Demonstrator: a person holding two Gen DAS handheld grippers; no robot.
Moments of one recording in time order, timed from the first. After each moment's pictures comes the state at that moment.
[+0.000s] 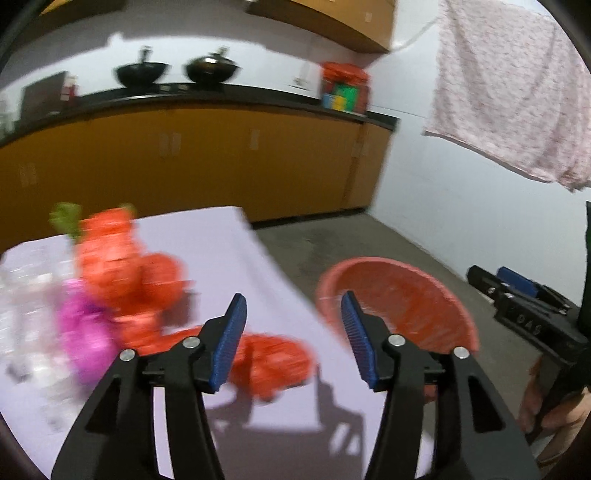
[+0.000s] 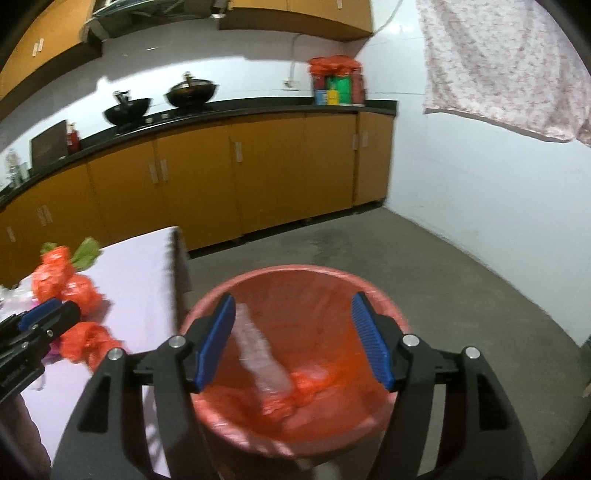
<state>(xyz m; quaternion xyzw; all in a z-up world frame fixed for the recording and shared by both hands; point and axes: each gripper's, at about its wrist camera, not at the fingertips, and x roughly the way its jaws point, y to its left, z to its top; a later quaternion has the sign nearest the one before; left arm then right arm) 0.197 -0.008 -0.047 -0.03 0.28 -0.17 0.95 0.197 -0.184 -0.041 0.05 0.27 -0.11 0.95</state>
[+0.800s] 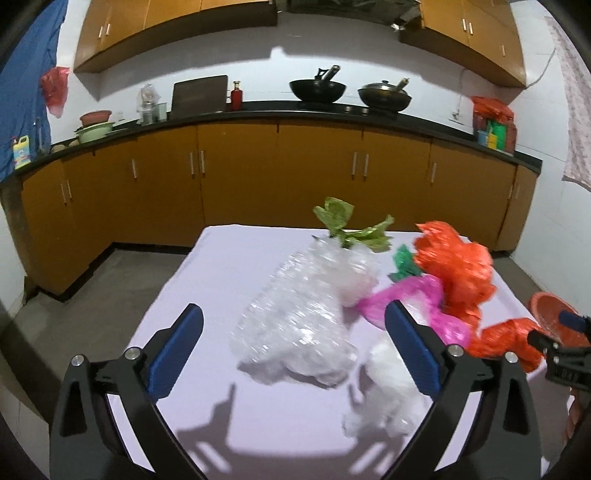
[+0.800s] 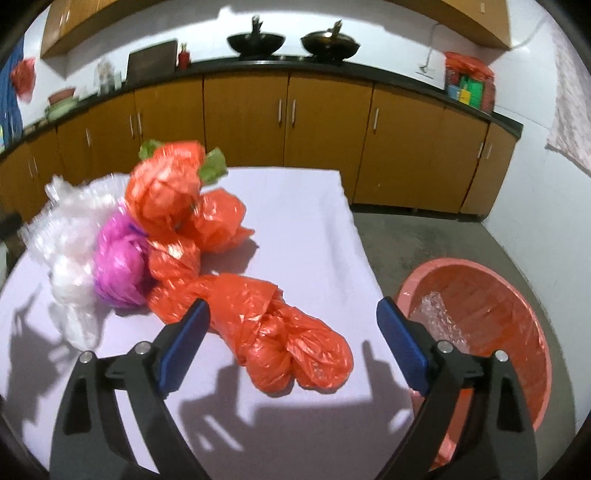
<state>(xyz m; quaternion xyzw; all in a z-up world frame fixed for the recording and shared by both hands) 0.174 0.209 -0.060 -0.04 0.24 0.11 0.96 0.263 -0.007 -0.087 -0.06 0.34 0.06 0.93</state>
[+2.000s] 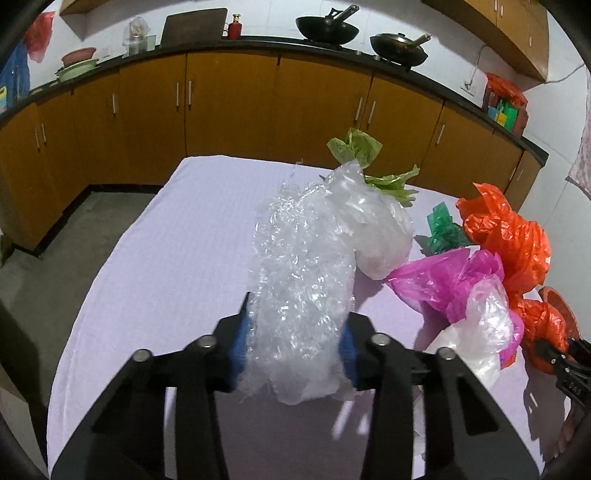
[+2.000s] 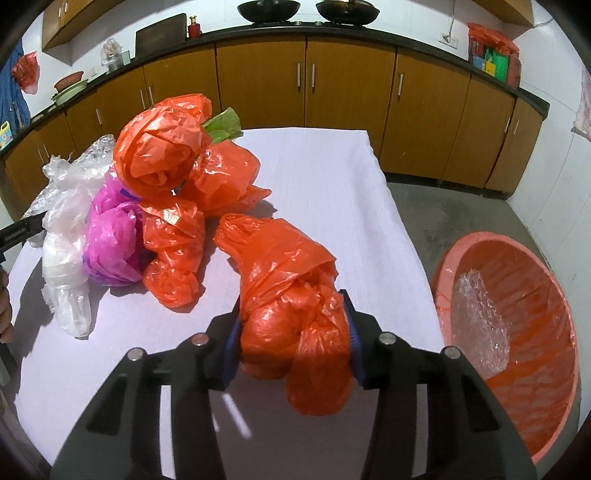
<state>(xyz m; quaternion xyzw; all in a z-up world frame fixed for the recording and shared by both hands) 0.225 0.251 -0.108 -0.10 0.35 0.06 0.93 0.288 -0.002 -0.116 -0.04 0.40 0.10 0.91</state>
